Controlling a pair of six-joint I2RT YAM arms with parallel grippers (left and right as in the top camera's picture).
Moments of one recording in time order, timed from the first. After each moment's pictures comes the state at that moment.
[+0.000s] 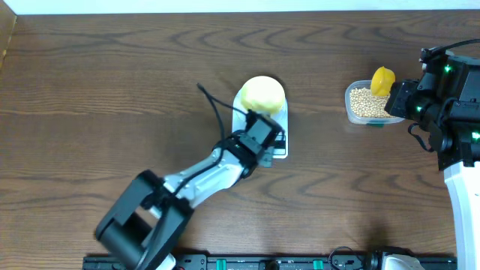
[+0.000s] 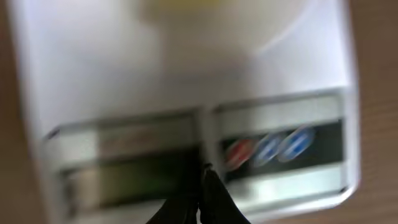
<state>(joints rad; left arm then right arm) -0.72 1.73 0.90 -0.25 -0.14 -0.51 -0.09 1.23 1.23 -0.75 -0.17 0.23</state>
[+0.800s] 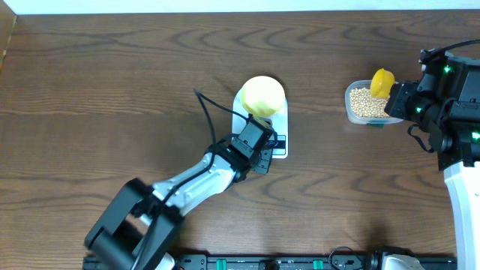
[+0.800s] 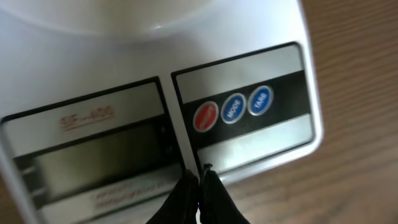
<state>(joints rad) -0.70 1.68 0.84 -0.23 0.00 -0.39 -0.09 1.23 1.23 -0.77 -0.17 0.23</state>
